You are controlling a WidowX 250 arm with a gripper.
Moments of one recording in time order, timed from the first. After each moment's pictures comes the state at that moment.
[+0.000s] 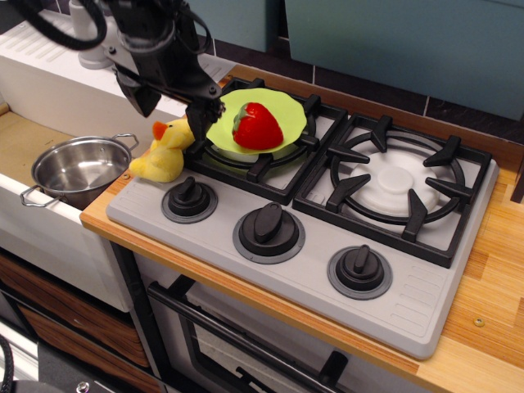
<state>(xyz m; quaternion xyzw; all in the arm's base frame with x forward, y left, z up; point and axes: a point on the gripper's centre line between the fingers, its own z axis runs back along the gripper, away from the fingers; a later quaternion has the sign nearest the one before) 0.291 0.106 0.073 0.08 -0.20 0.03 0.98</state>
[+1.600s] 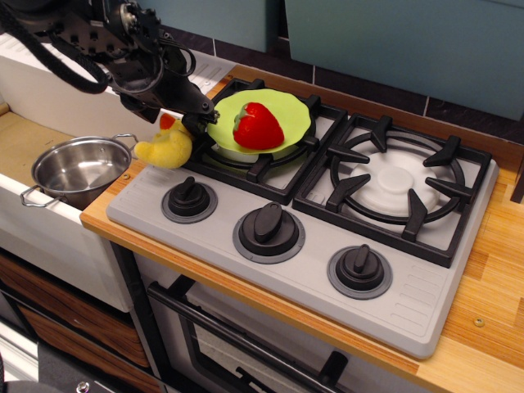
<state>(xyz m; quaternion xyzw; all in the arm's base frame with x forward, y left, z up) 0.307 0.124 0.034 0.08 -0.27 0.07 0.96</state>
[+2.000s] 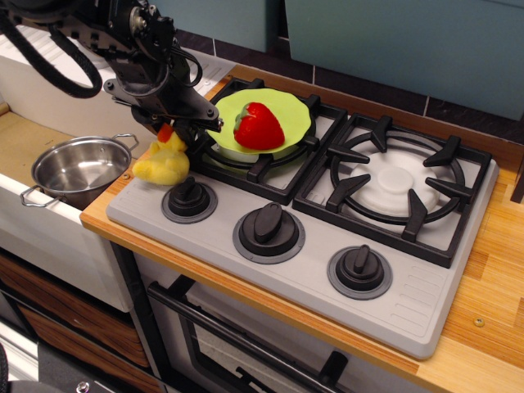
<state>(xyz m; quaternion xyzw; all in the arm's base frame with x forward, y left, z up) 0.293 0.111 0.037 0.07 -0.23 0.09 0.97</state>
